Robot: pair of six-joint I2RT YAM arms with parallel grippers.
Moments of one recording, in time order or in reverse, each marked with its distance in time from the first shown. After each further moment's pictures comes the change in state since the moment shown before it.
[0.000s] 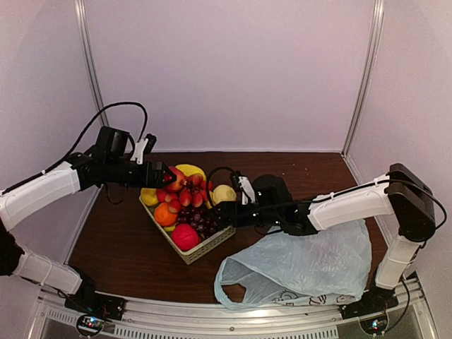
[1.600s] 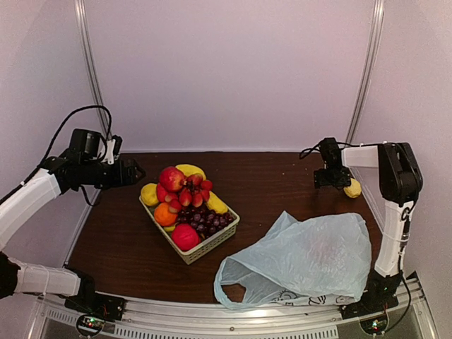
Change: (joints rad) left arm 0.208 -0.159 -0.046 -0.140 -0.099 -0.031; right arm -0.837 0.311 0.468 -0.834 0.502 -0.438
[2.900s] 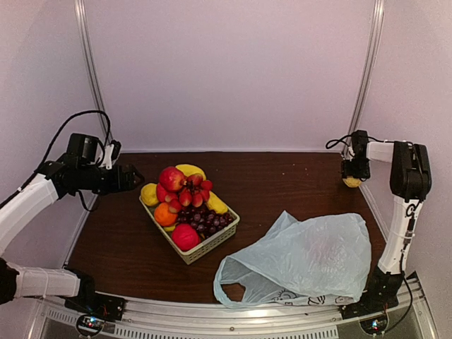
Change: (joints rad) left arm 0.005 -0.044 -0.039 -0.028 0.033 0.000; right arm -0.282 0.043 0.126 0.014 -0.170 -0.188
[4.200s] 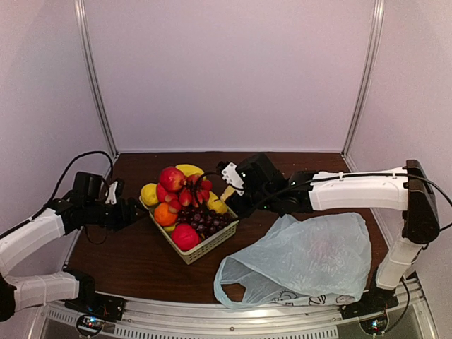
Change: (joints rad) left arm 0.005 -0.141 -0.385 0.193 0.198 -0.214; right arm 1.150 -0.396 -0.291 0.226 0.153 -0.104
